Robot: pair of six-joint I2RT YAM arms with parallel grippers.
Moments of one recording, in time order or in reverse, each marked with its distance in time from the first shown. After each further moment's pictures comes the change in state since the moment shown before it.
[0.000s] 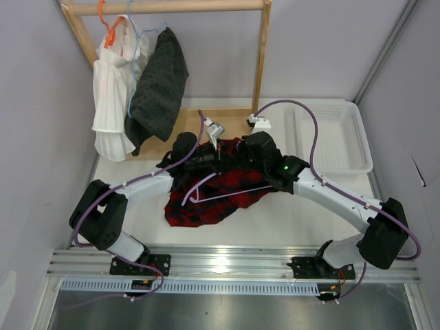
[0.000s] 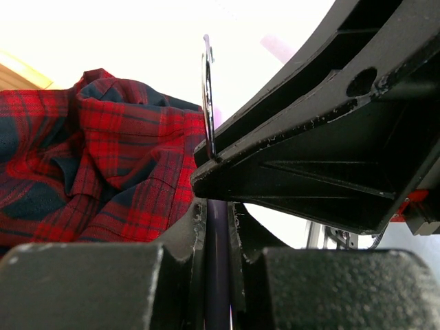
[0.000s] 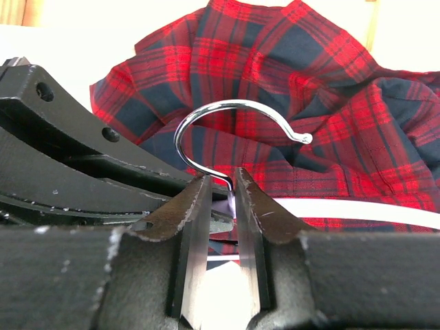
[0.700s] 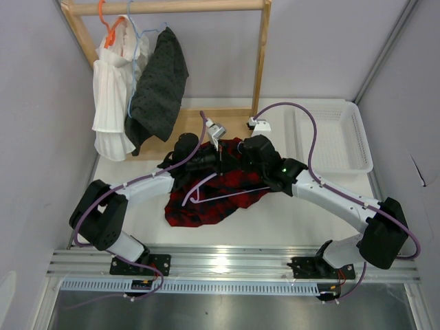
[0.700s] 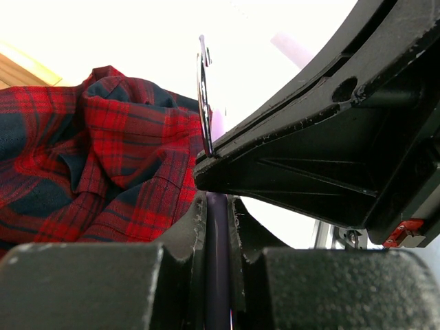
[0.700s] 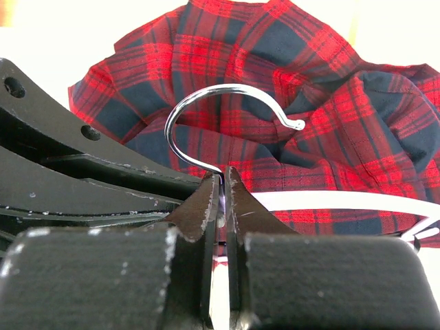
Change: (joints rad) left arm -0.015 0.000 0.000 -0.016 -0.047 0.016; right arm 0.014 0.000 -0.033 0.014 0.065 -0.001
